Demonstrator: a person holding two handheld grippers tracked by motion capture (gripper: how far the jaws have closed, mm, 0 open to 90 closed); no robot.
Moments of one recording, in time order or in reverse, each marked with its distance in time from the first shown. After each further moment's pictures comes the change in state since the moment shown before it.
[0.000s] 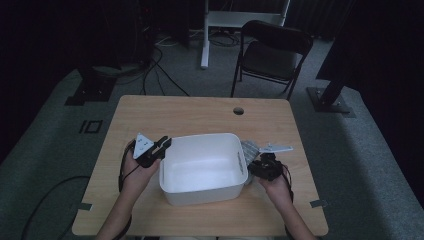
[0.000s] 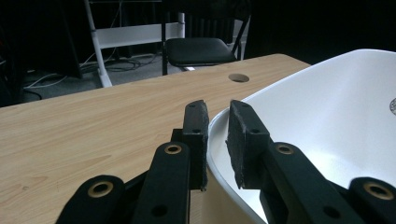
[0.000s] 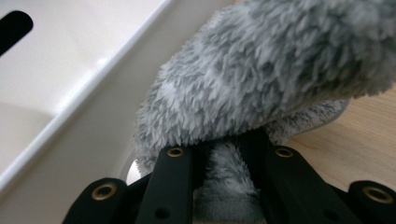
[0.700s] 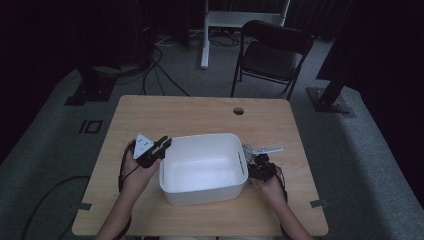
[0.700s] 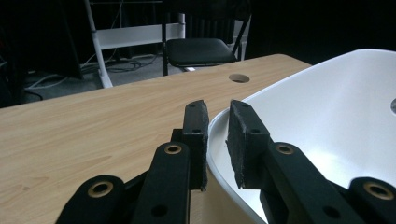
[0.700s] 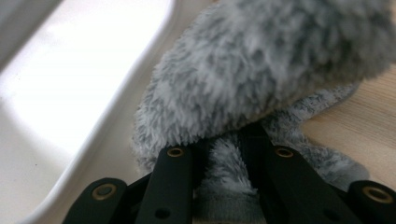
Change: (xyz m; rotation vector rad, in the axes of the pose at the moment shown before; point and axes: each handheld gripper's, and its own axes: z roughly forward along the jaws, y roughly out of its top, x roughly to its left) left arm 0.000 0.000 0.000 -0.003 -0.001 0.007; right arm -0.017 -0.017 0.037 0.108 -0.033 0.062
